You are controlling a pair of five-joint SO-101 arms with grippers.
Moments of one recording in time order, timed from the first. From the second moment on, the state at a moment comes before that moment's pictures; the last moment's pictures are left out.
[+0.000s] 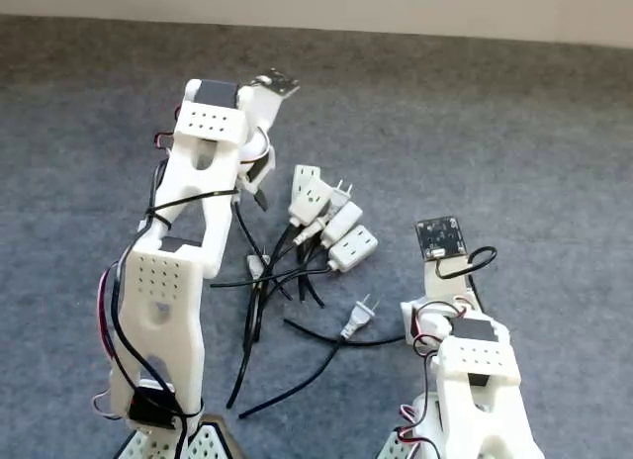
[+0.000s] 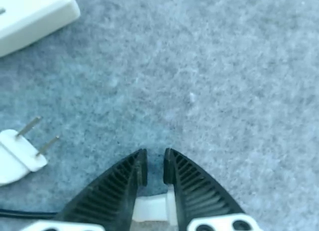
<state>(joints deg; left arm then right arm) 3.5 47.8 -48.8 96.8 -20.4 -2.8 -47.7 82.5 36.4 17.6</state>
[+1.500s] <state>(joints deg) -0.8 60.9 -73.7 99.4 -5.0 -2.8 -47.6 82.5 36.4 17.6</state>
